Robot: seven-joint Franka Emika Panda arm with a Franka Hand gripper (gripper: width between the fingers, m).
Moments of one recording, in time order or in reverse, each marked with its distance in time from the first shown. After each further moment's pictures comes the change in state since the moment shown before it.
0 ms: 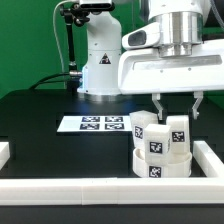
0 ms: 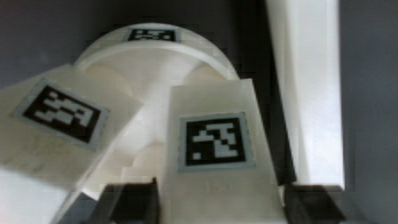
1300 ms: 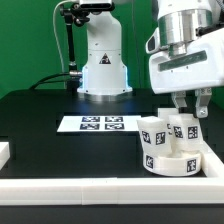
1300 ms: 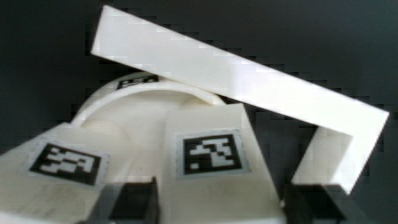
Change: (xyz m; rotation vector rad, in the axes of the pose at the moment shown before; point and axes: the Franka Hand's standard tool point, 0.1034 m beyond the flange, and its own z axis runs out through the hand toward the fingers) arm -0.007 -0.020 -0.003 0.050 -0.025 0.939
